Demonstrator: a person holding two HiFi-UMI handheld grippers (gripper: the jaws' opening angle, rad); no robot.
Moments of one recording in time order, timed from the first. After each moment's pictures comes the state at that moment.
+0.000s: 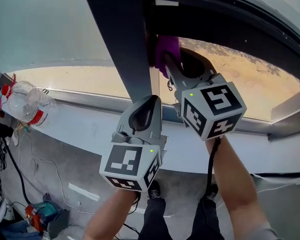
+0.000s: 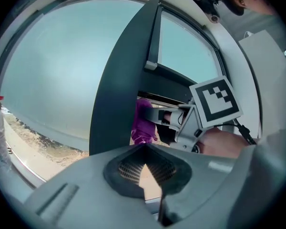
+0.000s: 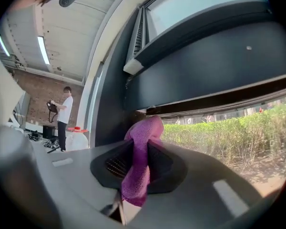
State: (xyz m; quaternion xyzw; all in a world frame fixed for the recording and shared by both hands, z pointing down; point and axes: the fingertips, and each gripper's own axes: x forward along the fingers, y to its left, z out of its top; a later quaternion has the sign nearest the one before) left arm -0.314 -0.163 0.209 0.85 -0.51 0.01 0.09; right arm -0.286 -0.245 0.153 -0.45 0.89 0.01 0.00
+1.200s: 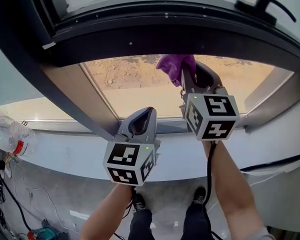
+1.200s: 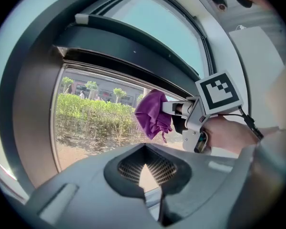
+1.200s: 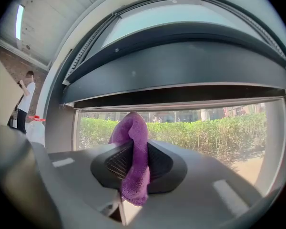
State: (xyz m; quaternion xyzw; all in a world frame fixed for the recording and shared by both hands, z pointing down) left arm -0.125 -0.162 0.245 0.90 -0.42 0.05 0.11; right arm -0.017 -0.231 0.170 -0.65 0.76 0.00 -0.01
